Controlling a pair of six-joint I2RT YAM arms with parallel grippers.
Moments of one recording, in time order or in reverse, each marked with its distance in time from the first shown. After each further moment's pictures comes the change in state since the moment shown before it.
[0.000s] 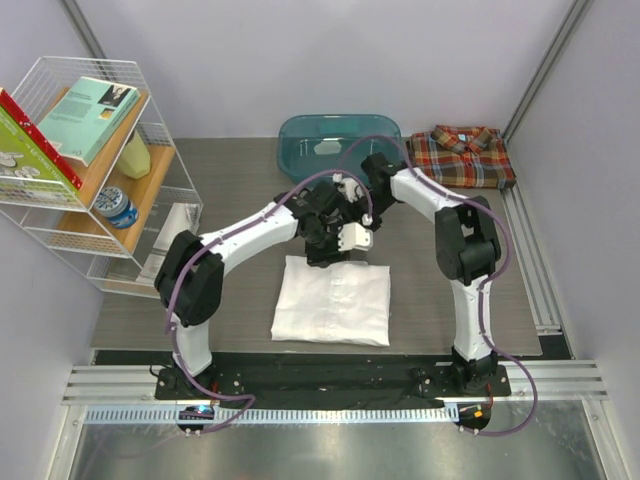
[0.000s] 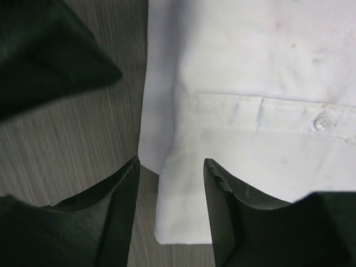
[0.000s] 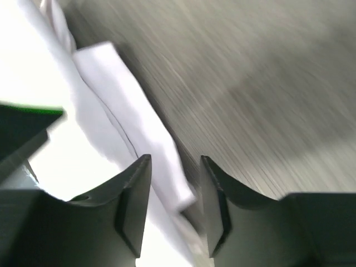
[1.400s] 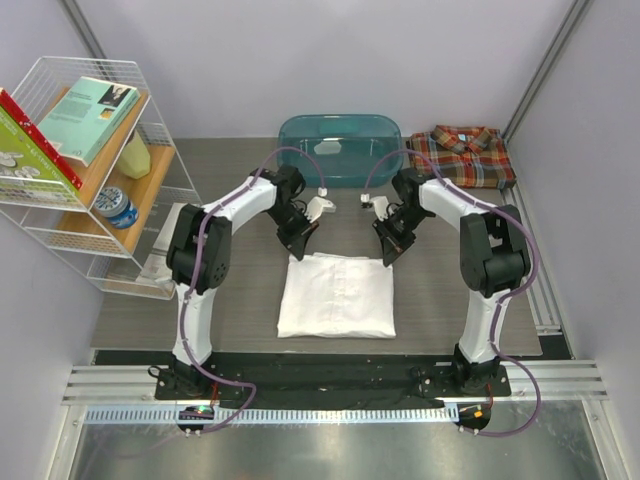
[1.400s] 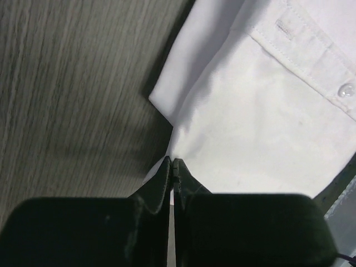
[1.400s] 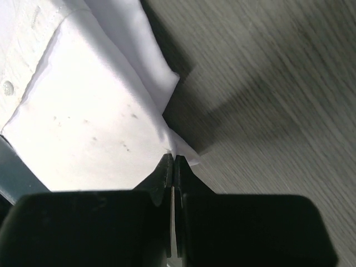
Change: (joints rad) left arm 0.311 0.220 0.163 -0.245 0.286 -0.231; right arm -0.146 -0.196 -0.268 -0.123 0.109 -0.193
